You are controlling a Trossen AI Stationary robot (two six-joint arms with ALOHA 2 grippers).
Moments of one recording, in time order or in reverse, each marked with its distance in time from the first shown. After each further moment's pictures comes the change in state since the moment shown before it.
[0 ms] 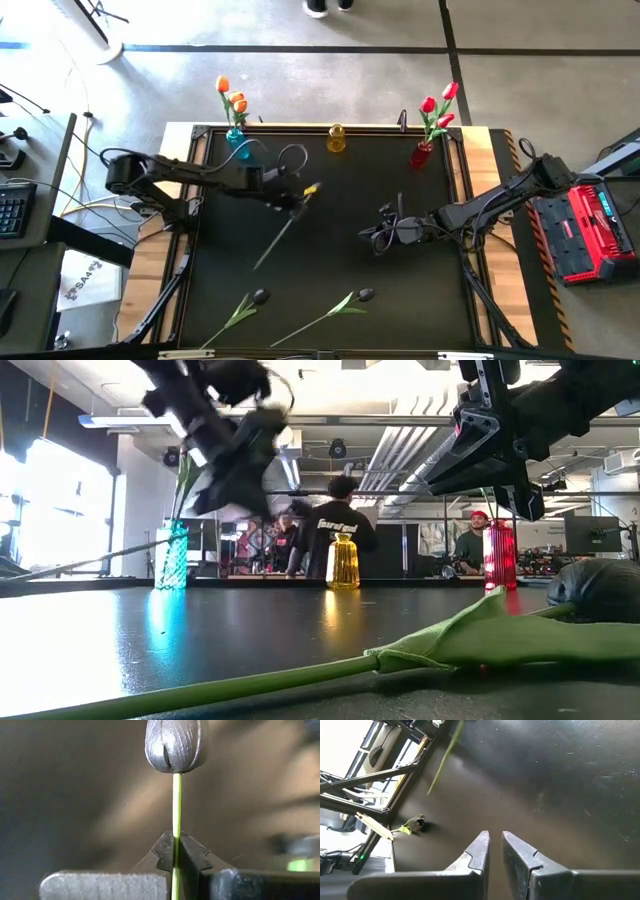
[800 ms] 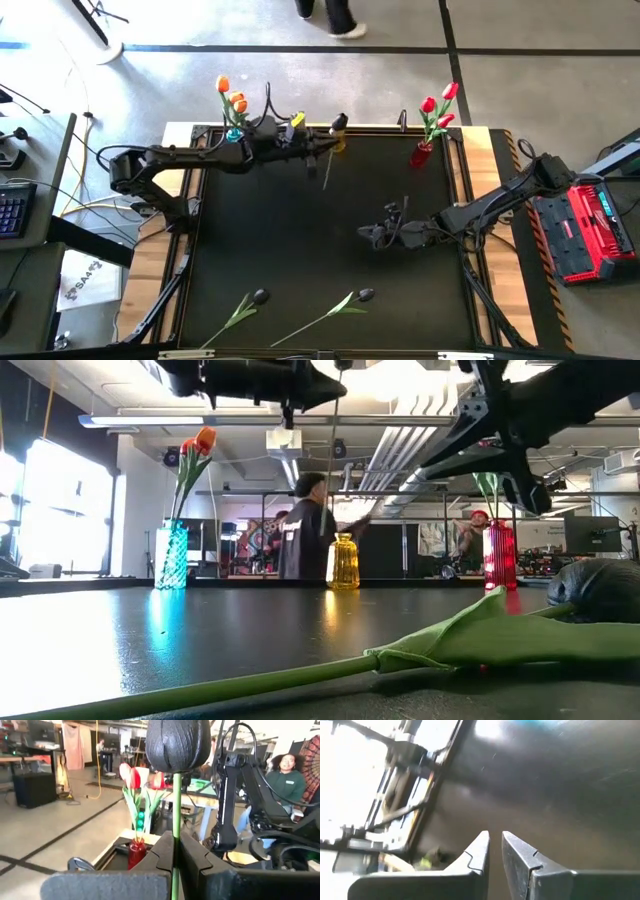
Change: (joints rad) left arm 0.204 0.015 0.131 0.827 0.083 0.633; right arm 0.039 0.000 0.000 0.055 0.149 0.186
